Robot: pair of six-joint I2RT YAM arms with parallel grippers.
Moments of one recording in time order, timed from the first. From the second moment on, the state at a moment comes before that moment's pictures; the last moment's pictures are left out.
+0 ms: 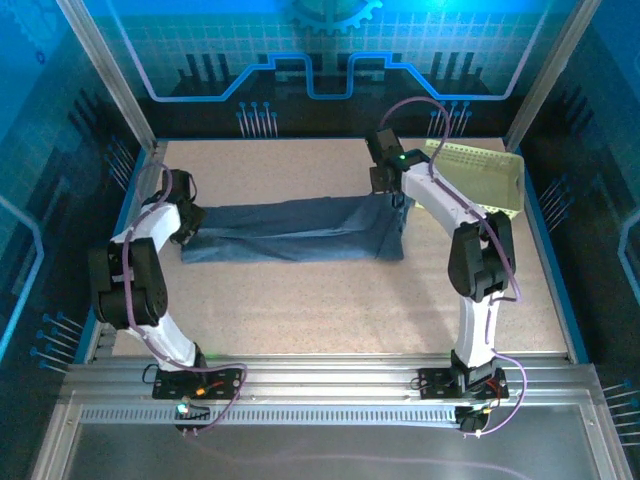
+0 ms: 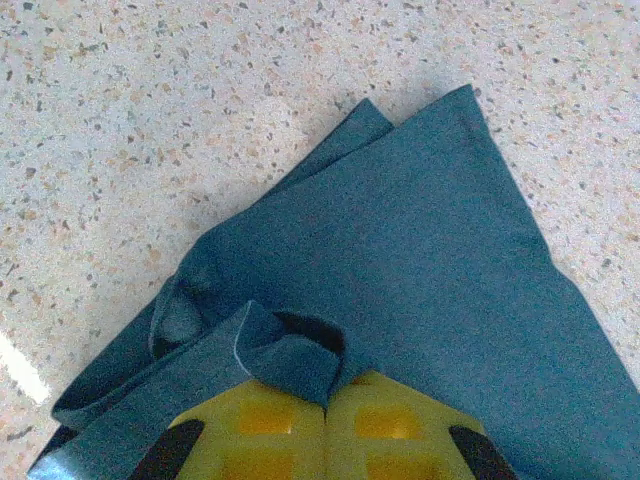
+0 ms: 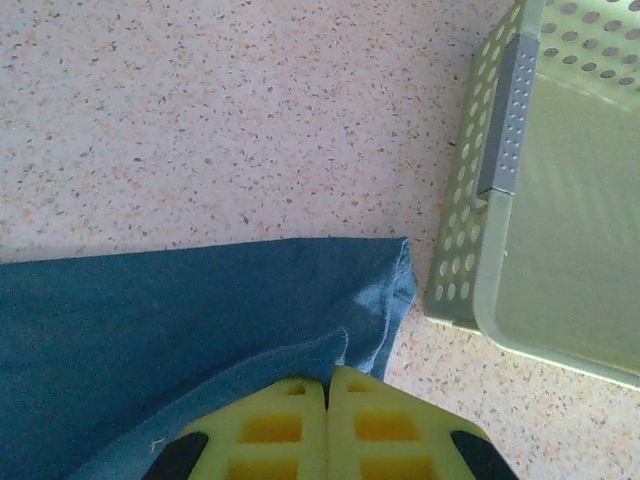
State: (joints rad) left arm 0.19 1.72 1.12 -0.53 -0.16 -0.89; right arm 0.38 2.00 1.75 -0.79 0.40 0.26
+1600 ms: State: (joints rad) left arm 0.04 1.81 1.10 -0.47 -0.02 -0.77; right arm 0.42 1.72 1.04 -0.60 0.06 0.38
